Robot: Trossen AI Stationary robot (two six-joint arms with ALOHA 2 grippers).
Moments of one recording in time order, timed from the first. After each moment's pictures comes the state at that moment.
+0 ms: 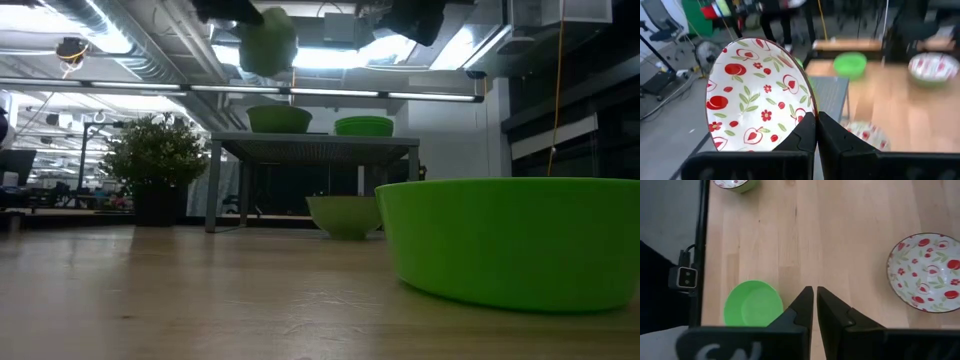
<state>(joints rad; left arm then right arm) 0.18 1.03 1.06 -0.38 -0.29 0.13 0.13 1.51 1.50 -0.89 -0.06 0.25</state>
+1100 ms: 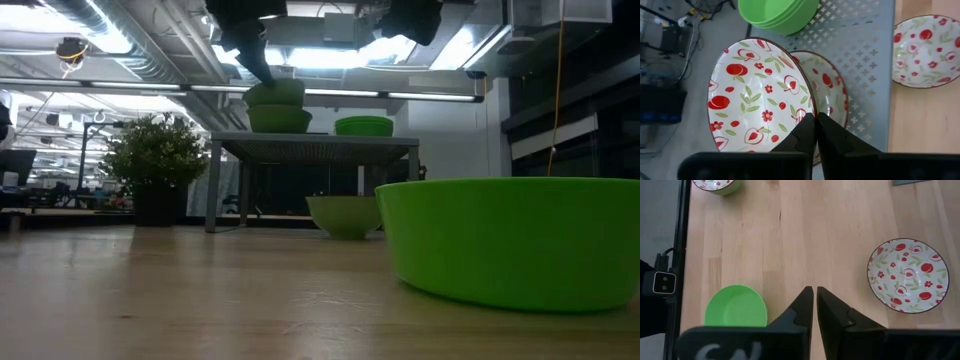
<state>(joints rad) 0.31 1.43 1.40 -0.83 -0.36 0.38 0.13 1.51 1.50 -0.89 0.02 0.23</state>
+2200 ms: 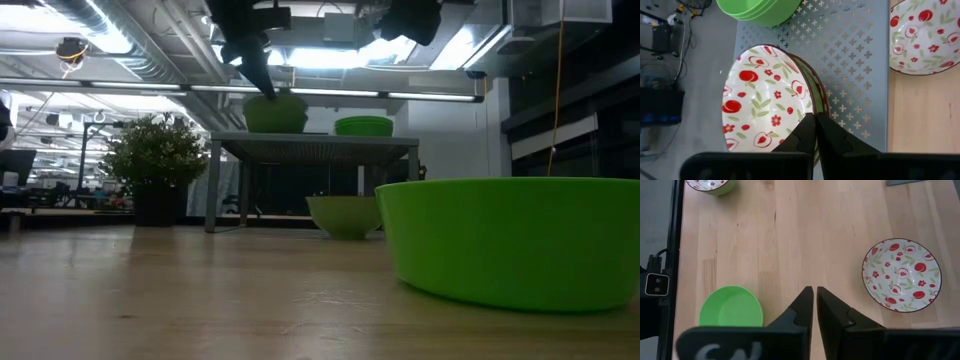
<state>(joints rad) 0.31 1.48 1.40 -0.84 -0.36 0.42 0.13 1.51 1.50 -0.89 0.04 0.23</state>
